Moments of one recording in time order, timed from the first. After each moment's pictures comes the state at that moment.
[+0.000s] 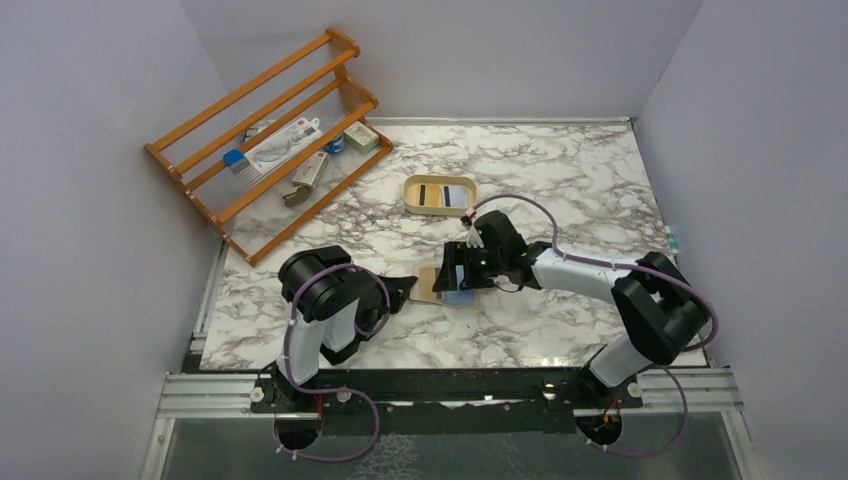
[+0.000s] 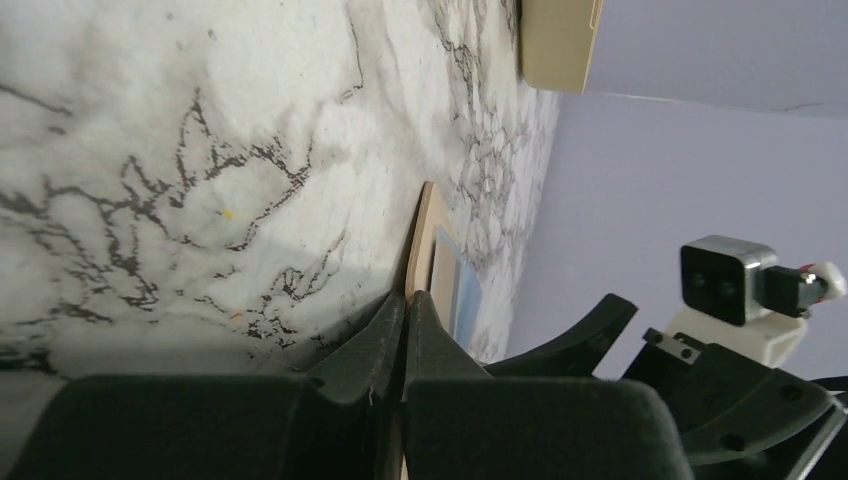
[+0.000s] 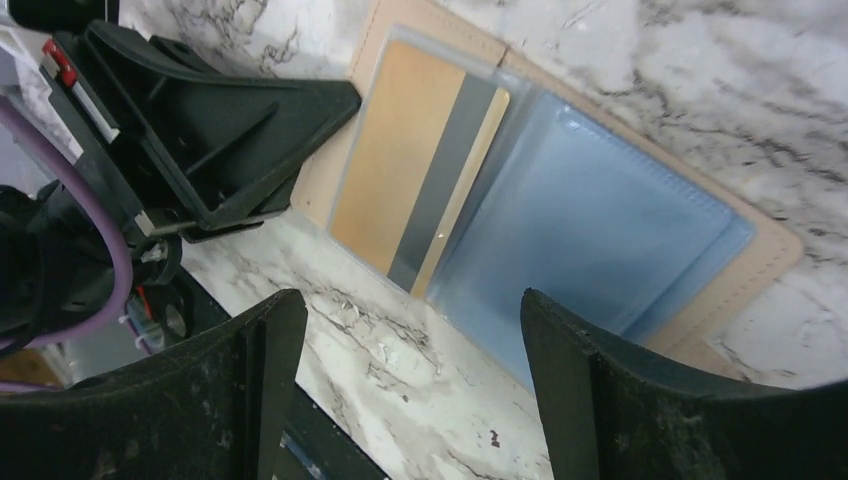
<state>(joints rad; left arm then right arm) -0.78 2.02 0.11 1.54 -0.30 -1.57 0.70 1.55 0.81 -0.09 -0.32 0.57</state>
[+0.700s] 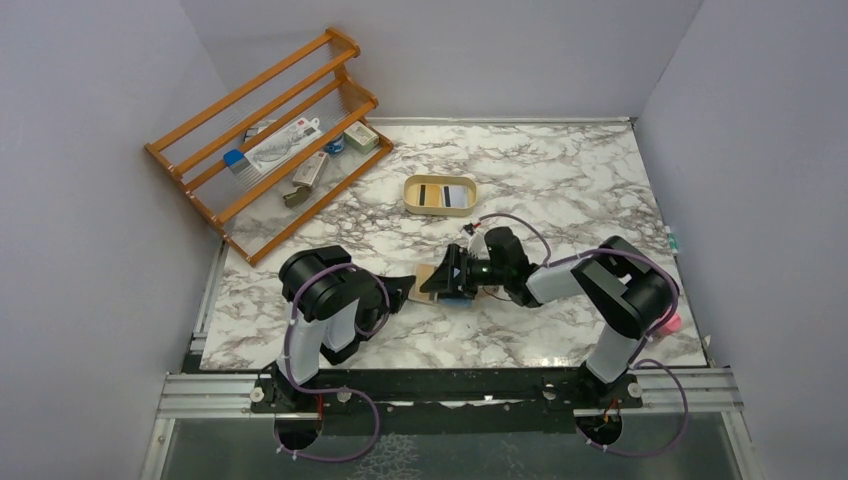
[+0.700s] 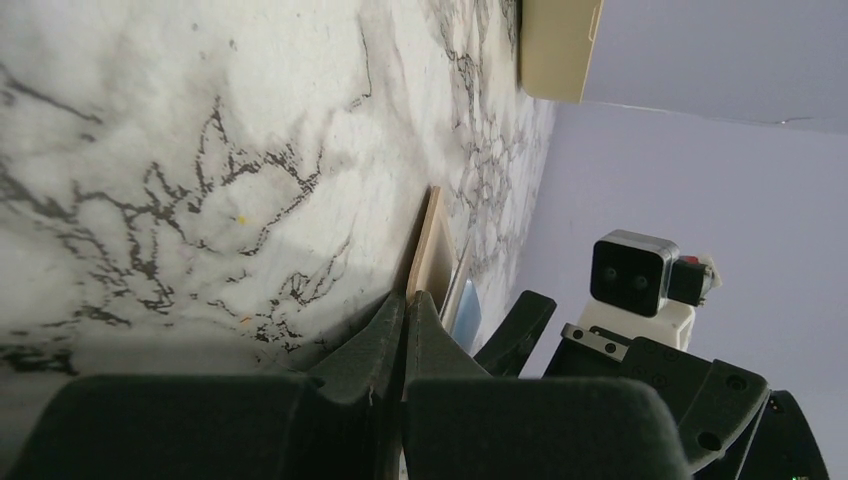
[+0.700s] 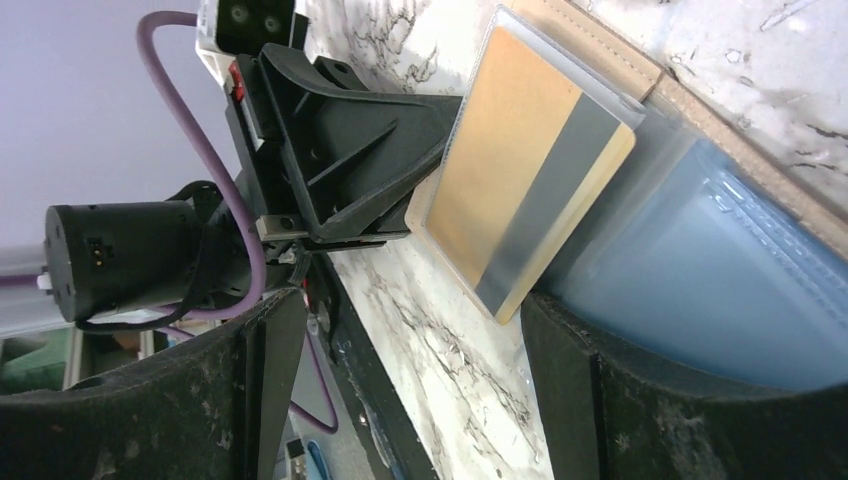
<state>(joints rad) -0.78 2.03 0.11 1.54 -0.30 -1.61 0.68 1.74 0.60 0.61 -0.62 0.93</state>
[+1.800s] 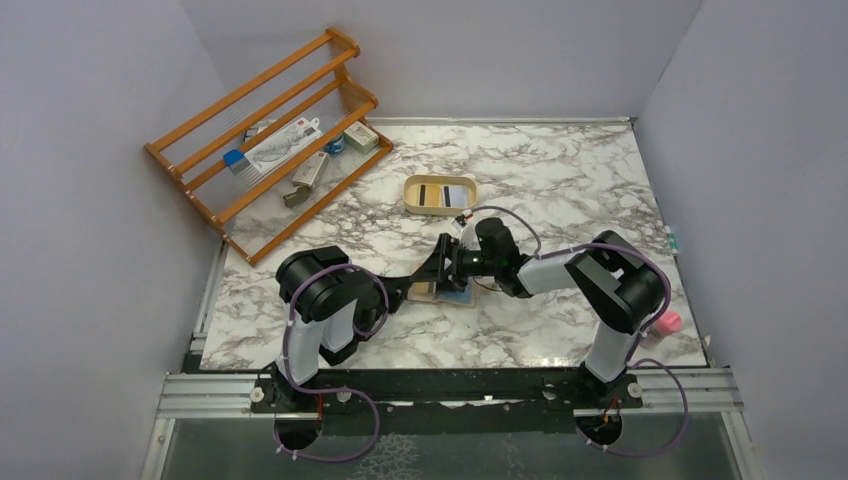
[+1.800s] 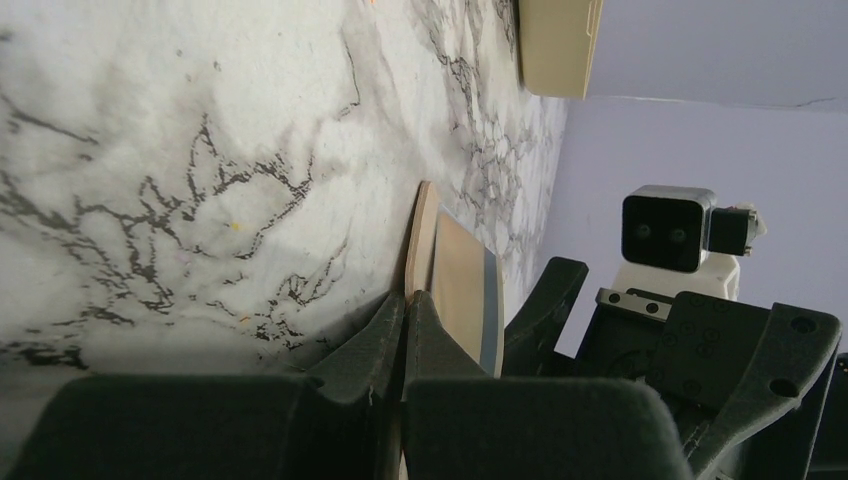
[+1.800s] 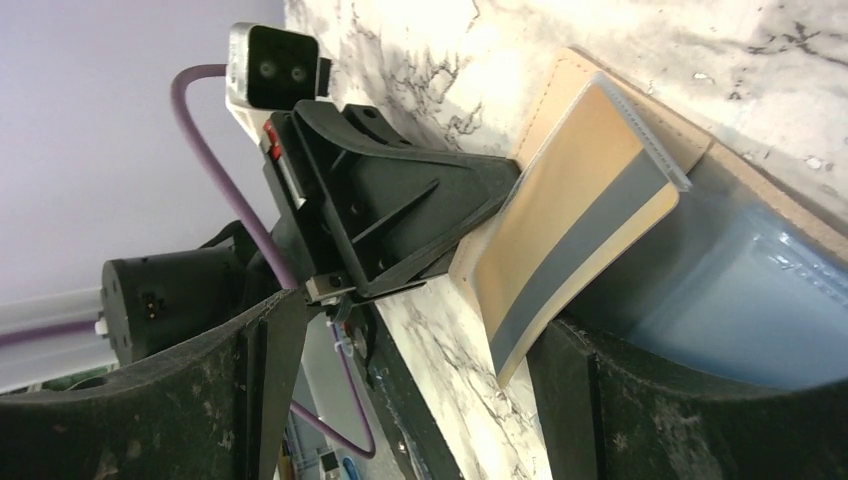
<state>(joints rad) -0.77 2.00 0.10 1.54 -0.30 -1.54 0.69 1.80 0.67 0.67 -0.62 1.02</state>
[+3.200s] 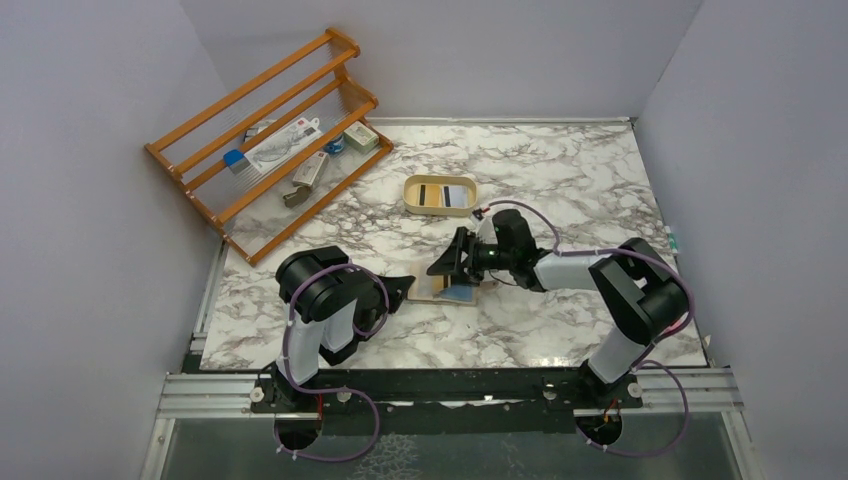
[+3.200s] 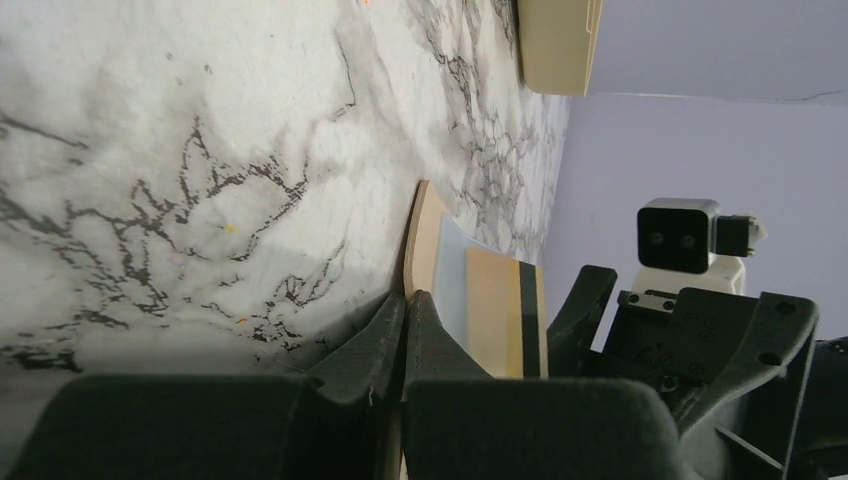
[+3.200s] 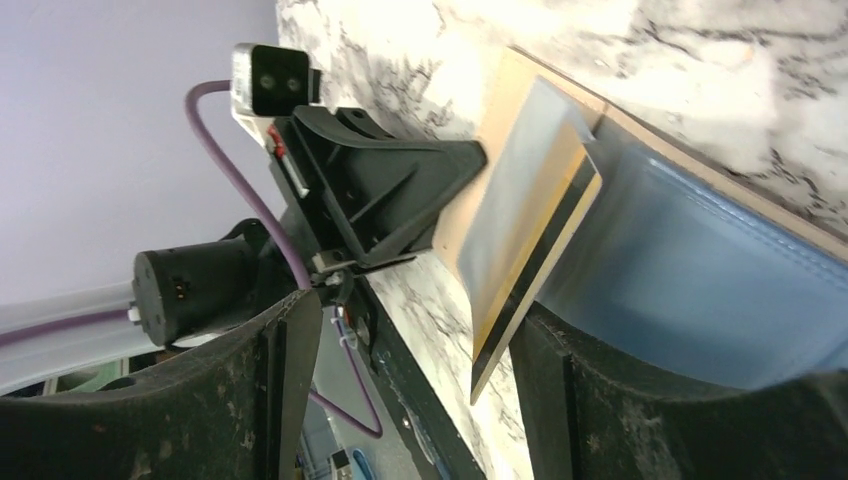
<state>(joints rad) -0.77 1.99 0.10 1.54 -0.30 -1.52 0.59 1.68 0.67 0.47 -0.66 0.97</state>
